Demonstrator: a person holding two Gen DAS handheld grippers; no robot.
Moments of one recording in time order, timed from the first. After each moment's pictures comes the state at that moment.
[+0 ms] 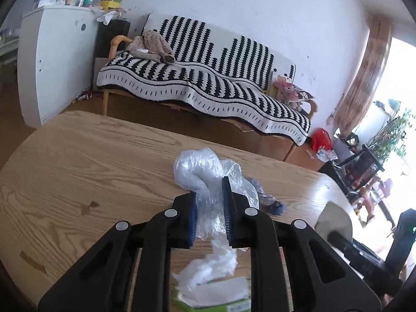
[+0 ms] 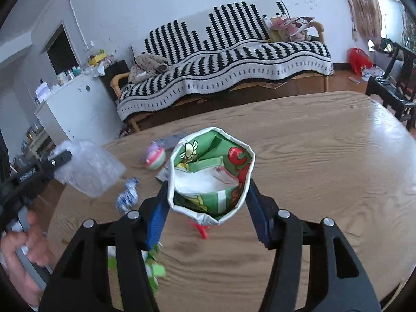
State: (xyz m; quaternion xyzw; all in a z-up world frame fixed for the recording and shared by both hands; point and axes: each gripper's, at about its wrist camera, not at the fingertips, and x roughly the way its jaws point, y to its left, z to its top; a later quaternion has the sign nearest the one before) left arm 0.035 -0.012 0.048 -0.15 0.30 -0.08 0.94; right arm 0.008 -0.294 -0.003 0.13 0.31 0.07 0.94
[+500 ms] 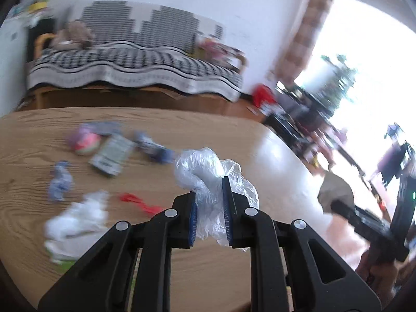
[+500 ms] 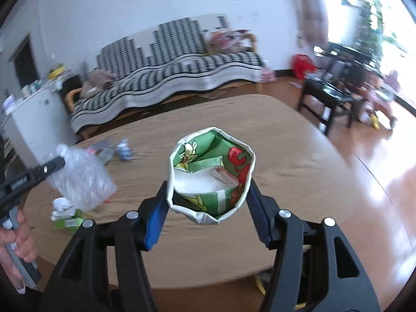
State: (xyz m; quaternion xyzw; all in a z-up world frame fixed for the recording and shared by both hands) left arm -0.031 -0.199 0.031 -0.07 0.34 -0.27 0.90; right arm -0.135 -0.469 -0.001 0.13 0.29 -0.07 0.94
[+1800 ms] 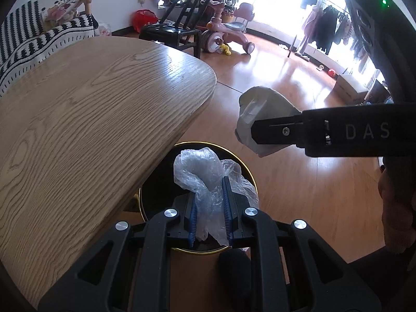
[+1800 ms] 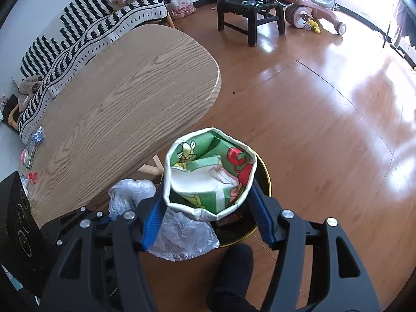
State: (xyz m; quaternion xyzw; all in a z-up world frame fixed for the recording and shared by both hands) left arm -0.161 -0.511 -0.112 0.16 0.42 -0.49 0.75; right arm -0.228 -0.645 -0.119 0.26 0.45 -0.19 0.83
